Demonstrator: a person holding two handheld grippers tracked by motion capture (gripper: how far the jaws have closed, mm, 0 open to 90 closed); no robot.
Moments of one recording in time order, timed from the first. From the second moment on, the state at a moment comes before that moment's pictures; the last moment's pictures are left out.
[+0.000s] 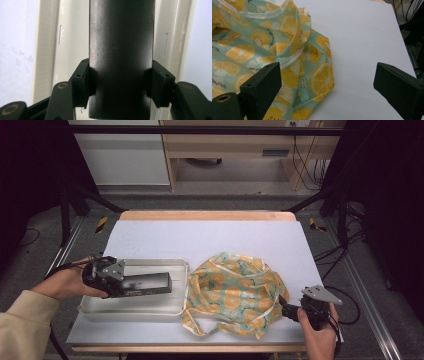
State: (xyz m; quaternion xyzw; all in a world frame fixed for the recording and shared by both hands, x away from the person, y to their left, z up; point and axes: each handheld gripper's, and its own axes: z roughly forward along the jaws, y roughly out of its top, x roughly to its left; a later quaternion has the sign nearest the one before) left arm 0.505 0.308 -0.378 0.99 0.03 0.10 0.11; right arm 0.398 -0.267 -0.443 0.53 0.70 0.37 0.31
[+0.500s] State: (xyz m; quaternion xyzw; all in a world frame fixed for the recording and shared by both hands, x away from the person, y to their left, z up) left arm 0.501 0.307 -0.386 0.99 0.01 0.09 0.12; right arm 0.395 -0.273 -0.447 0.54 0.69 0.38 0.30
